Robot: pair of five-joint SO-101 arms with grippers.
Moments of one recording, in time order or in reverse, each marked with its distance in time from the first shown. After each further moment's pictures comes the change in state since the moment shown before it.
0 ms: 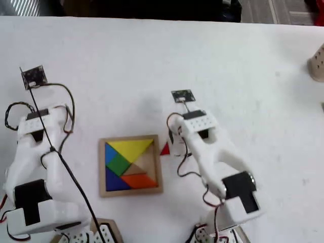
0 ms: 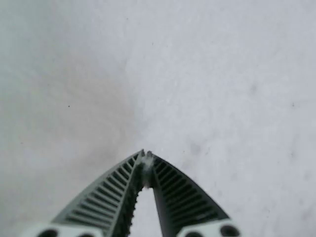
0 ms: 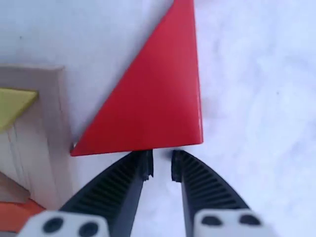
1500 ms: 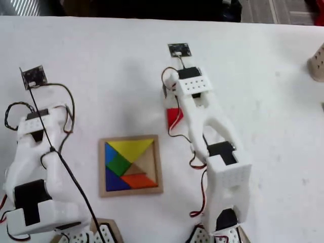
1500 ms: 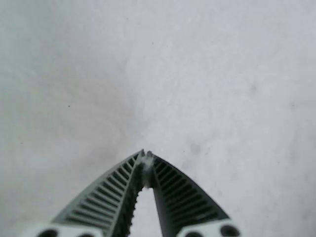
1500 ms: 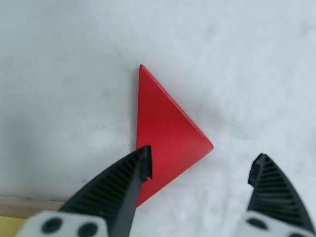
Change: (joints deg) left arm 0.0 0.0 0.0 0.0 0.0; right arm 2.0 23.2 -47.0 10.5 -0.3
